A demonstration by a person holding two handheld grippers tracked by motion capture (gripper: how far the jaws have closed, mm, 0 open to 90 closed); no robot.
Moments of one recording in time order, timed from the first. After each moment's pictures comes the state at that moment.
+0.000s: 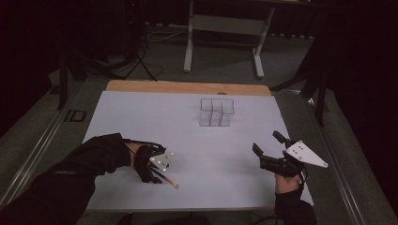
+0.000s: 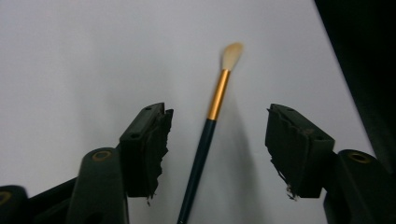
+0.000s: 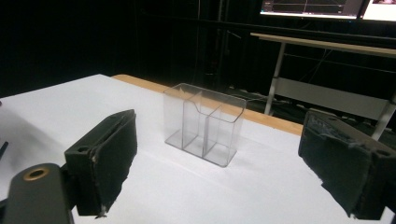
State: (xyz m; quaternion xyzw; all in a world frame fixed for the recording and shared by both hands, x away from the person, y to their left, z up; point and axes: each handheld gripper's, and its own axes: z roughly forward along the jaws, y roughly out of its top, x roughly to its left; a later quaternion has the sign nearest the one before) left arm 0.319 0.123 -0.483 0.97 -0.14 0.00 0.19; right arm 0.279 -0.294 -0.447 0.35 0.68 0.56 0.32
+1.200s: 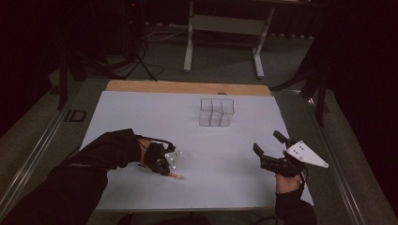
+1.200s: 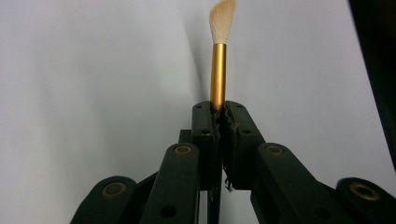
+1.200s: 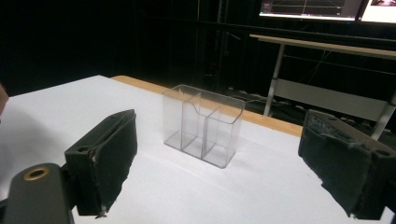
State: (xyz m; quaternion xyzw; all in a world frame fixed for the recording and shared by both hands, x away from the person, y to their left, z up) left arm 0.336 0.097 -0.485 0.98 -0.13 -0.02 0.13; right arm 0.279 -0.296 -0.446 0.35 0.68 0.56 0.32
